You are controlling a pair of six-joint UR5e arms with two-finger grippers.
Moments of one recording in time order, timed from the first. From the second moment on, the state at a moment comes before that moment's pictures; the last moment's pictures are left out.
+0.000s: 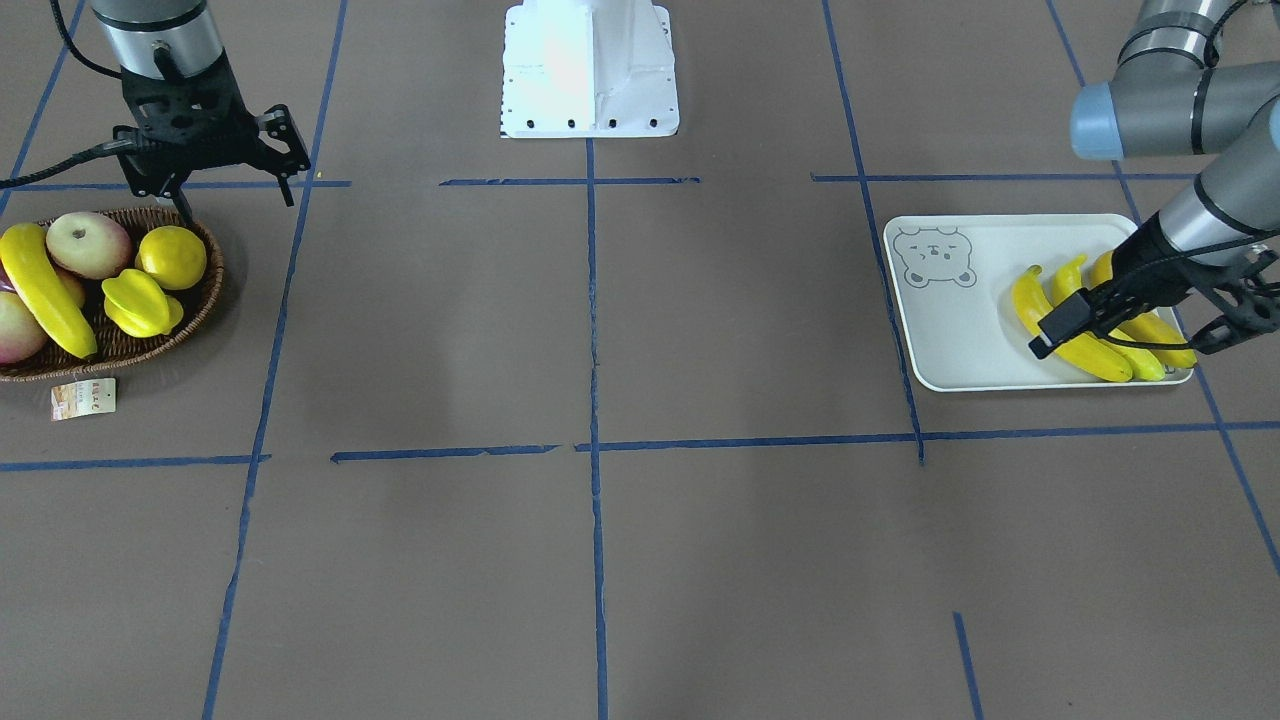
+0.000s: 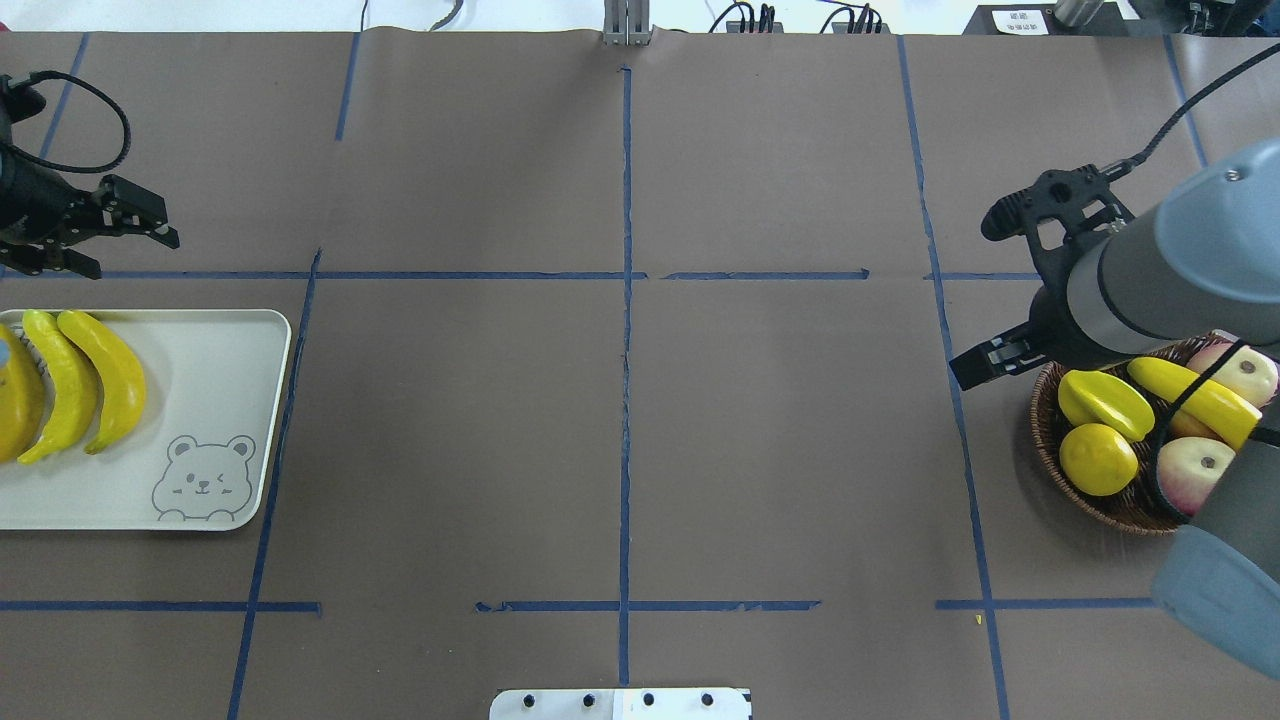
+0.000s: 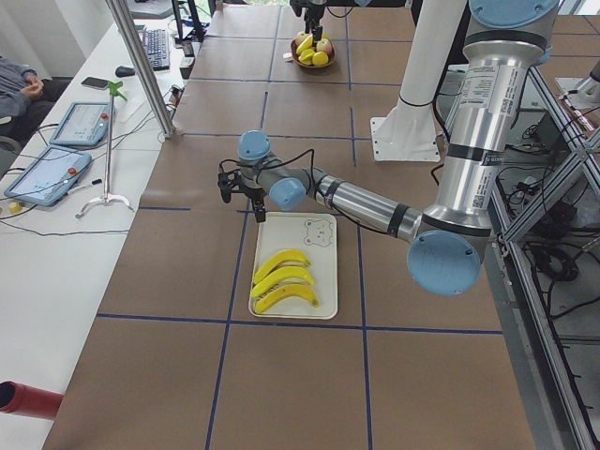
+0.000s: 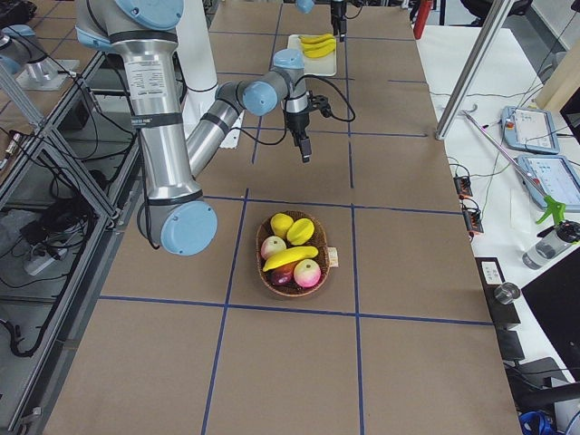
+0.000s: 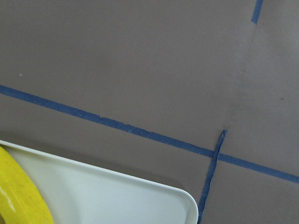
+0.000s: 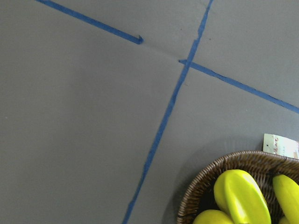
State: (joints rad) left arm -1.06 -1.73 -1.72 -1.98 -2.27 -1.12; right arm 0.78 -1.56 2.31 -1.70 1.91 0.56
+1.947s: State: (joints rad) left arm -1.05 -1.72 -1.75 -1.98 -2.27 -1.12; right arm 1.03 -1.89 1.84 -1.06 2.17 0.20
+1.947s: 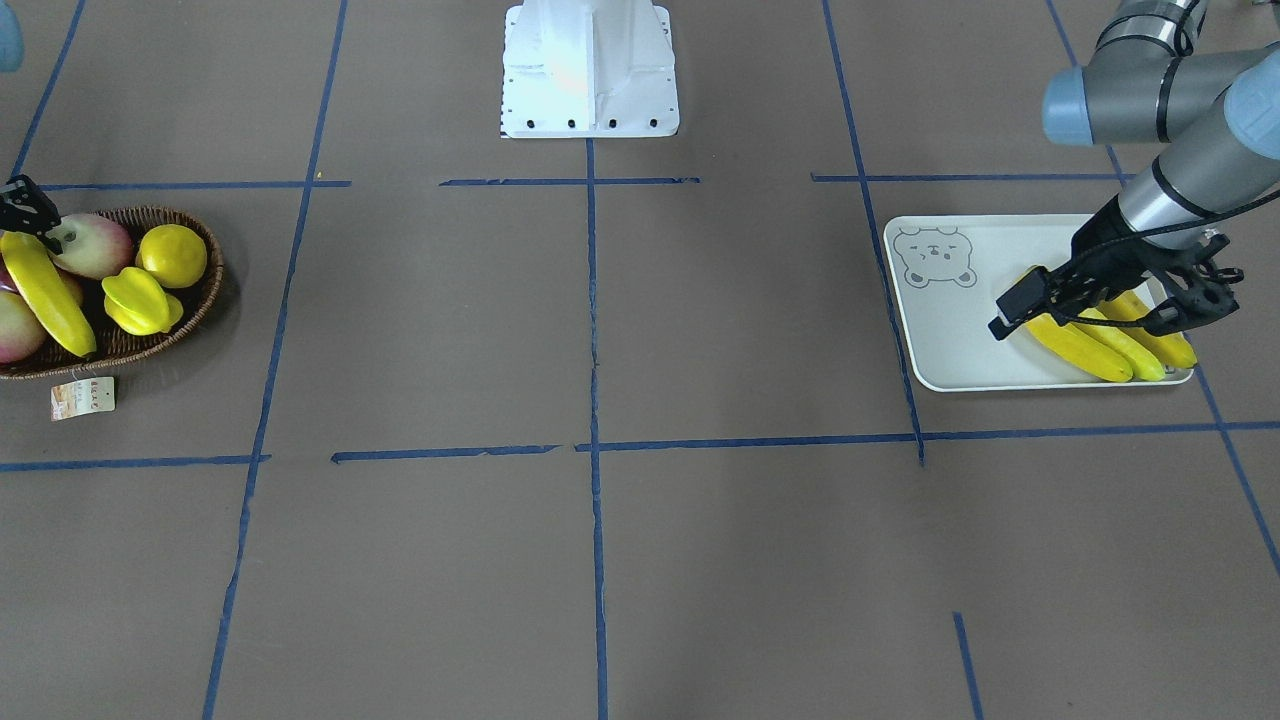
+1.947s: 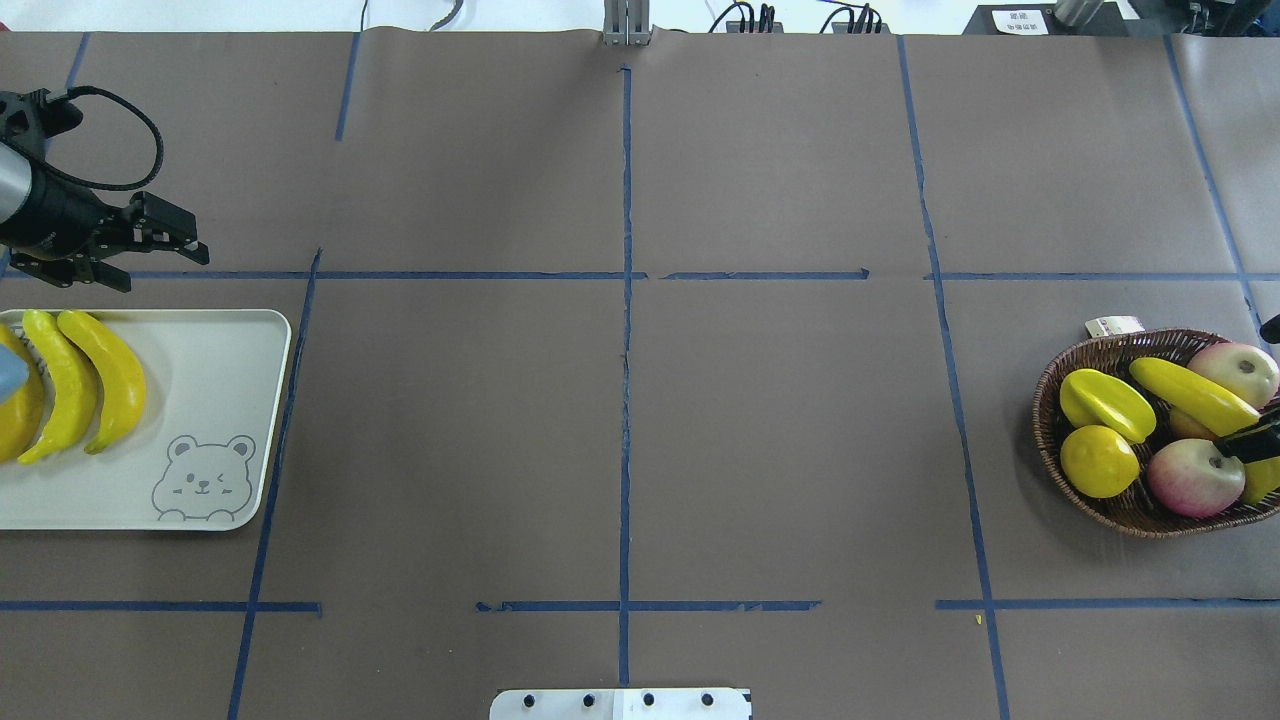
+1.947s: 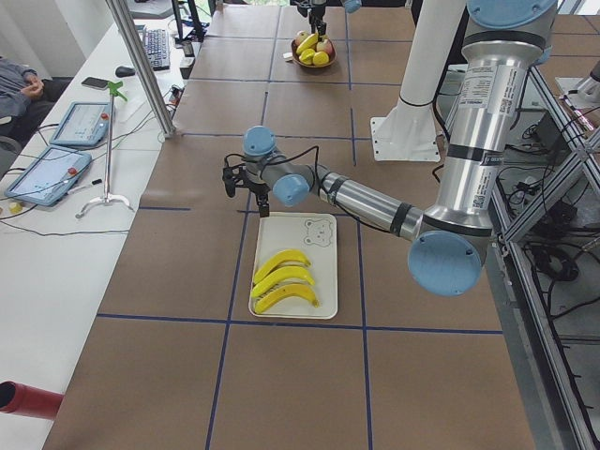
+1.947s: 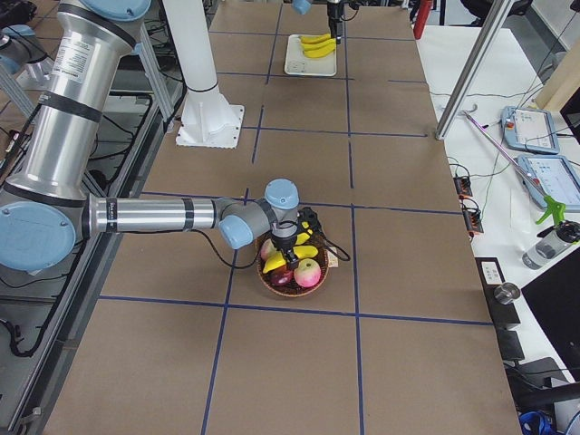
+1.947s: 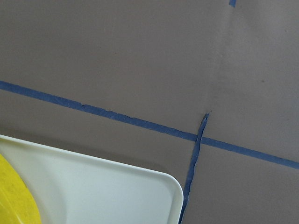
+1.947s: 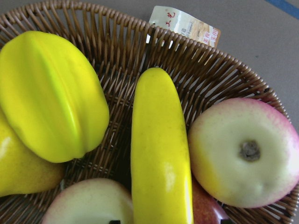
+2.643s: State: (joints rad) left arm -1.04 -1.72 -1.75 -1.98 -2.27 -1.12; right arm 1.03 -1.88 1.84 -1.07 2.18 0.20
